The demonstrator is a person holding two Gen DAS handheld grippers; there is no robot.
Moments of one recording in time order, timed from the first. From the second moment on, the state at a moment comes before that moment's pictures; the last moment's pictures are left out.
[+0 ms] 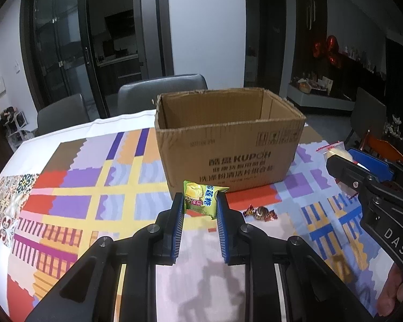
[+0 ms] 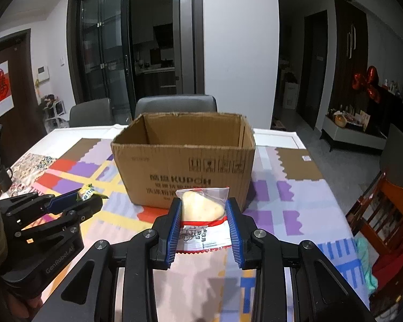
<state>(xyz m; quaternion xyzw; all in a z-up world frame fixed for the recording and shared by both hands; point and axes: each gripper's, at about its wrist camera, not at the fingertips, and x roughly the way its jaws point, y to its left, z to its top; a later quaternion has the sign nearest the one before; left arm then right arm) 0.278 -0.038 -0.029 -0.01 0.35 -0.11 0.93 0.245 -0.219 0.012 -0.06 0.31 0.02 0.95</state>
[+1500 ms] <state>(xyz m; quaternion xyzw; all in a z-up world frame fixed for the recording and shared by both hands) 0.378 -0.047 0.040 -0.02 0.30 -0.12 0.95 0.343 -0.221 0.076 -0.08 0.27 0.03 0.96</state>
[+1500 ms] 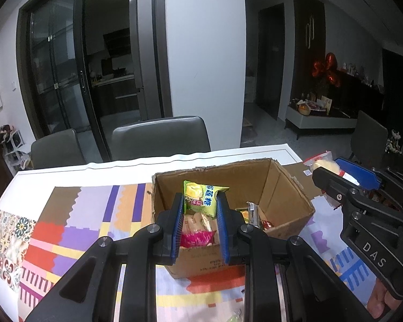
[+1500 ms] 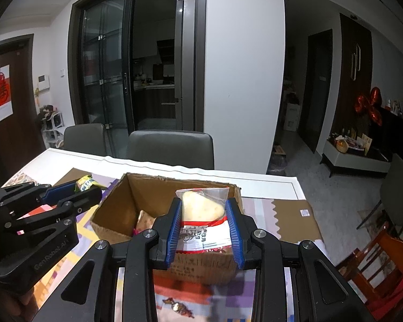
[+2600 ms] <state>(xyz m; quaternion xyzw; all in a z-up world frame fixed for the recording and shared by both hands) 0.419 -0.050 0.024 0.00 0.31 -0.09 0.95 0.414 -0.217 0.061 -0.10 0.29 0.01 0.95</state>
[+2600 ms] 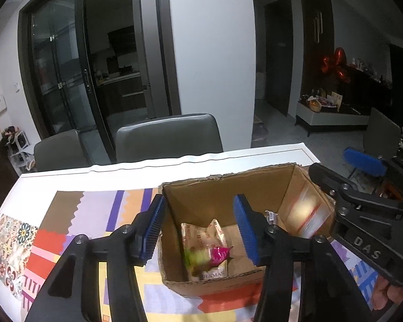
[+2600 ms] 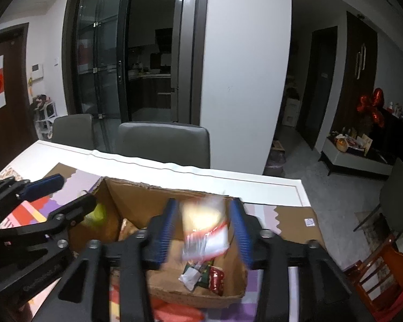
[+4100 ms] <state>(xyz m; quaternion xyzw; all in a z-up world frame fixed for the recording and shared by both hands) 0.357 -0.034 0.010 -0.05 0.32 -0.02 0.95 0.351 -0.240 0.063 -0.09 0.27 -0.01 0.96</state>
